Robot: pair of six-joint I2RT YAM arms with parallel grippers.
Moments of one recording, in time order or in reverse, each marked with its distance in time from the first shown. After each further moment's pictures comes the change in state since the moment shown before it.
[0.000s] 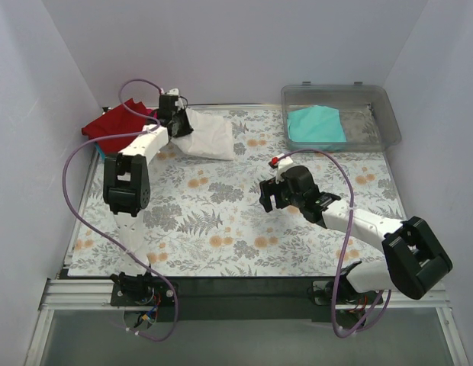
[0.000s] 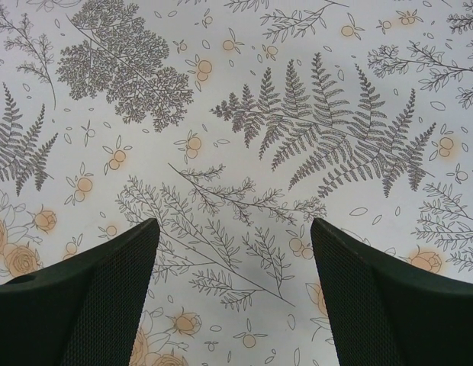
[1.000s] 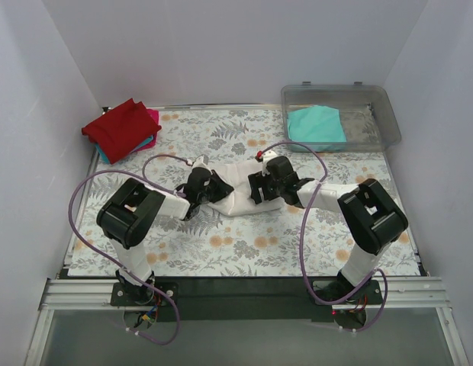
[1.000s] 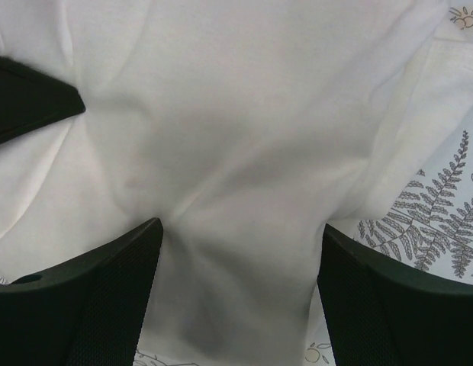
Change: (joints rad) left arm -0.373 -0.320 -1.026 0.846 0.018 -0.534; right arm -0.018 0.393 0.211 0.045 -0.005 0.012
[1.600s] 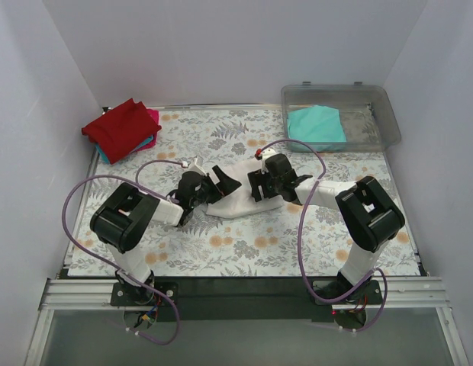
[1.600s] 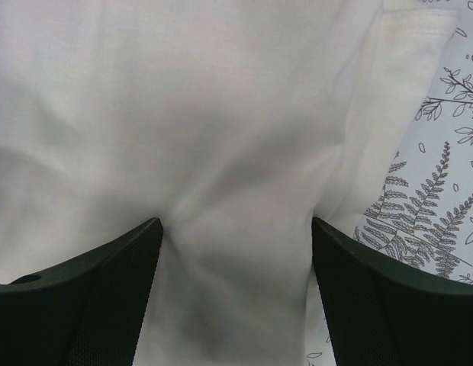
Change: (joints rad) left arm 0.034 -0.065 -0.112 0.171 0.149 -0.071; right arm -0.002 0.025 0.041 -0.043 0.035 -0.003
